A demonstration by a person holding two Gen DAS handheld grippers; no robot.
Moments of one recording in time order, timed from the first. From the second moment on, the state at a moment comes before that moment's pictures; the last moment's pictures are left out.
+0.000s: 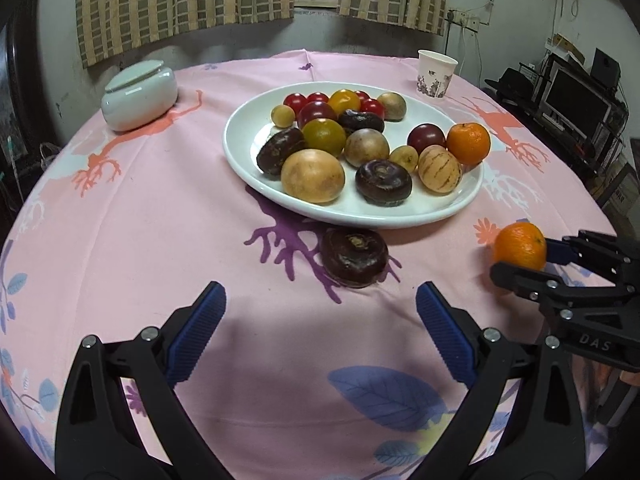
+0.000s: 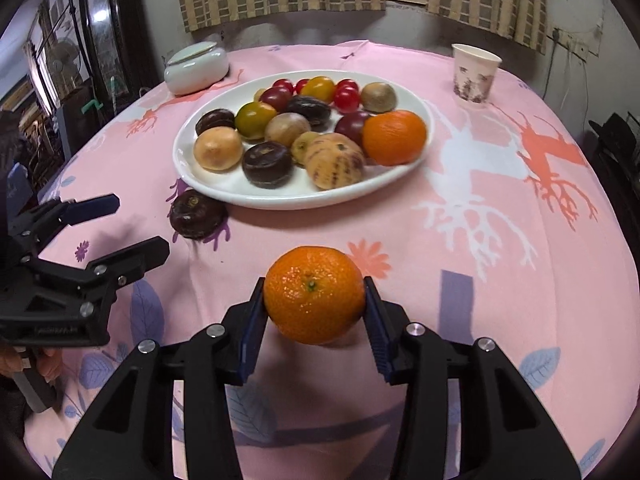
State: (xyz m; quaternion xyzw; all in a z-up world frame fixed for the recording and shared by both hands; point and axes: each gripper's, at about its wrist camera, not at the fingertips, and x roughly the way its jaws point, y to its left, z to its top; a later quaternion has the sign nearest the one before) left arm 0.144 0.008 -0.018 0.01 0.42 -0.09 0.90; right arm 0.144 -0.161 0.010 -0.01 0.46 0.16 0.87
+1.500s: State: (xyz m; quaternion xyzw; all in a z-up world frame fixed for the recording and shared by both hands) left arm 0.148 -0.007 0.062 0.00 0.35 -0.12 0.93; right arm 0.166 -0.154 0.092 -0.01 0.37 0.19 0.91
